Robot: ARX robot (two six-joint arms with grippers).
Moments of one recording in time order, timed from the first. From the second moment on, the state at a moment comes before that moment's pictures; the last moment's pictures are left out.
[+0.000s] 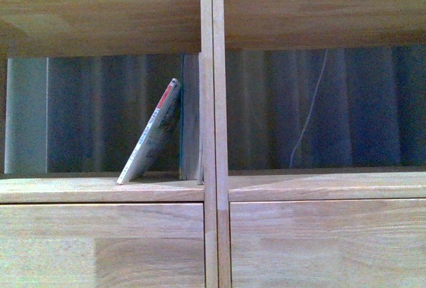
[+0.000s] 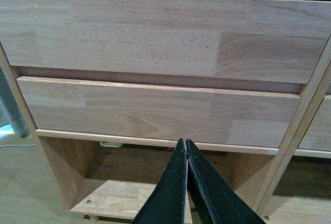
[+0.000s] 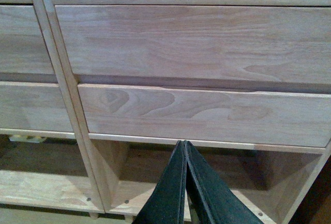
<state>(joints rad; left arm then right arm) 0.00 0.63 0.10 0.54 0.00 -0.01 0.00 0.10 0.11 -0.02 0.00 0.01</state>
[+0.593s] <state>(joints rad) 0.00 0.36 0.01 0.36 0.00 -0.01 0.00 0.01 0.01 -0.01 0.00 0.01</state>
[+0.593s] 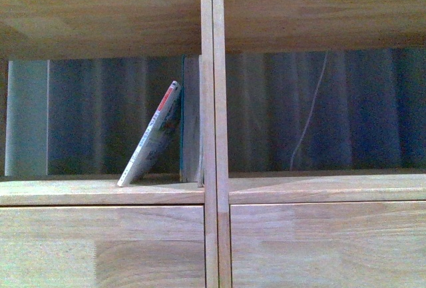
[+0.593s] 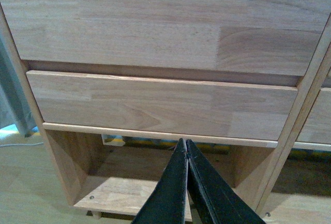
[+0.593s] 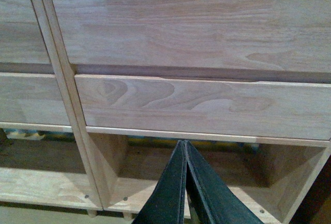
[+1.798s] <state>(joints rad) 0.00 0.01 0.01 0.00 0.00 -0.01 0.00 0.01 0.01 0.00 0.00 0.00</state>
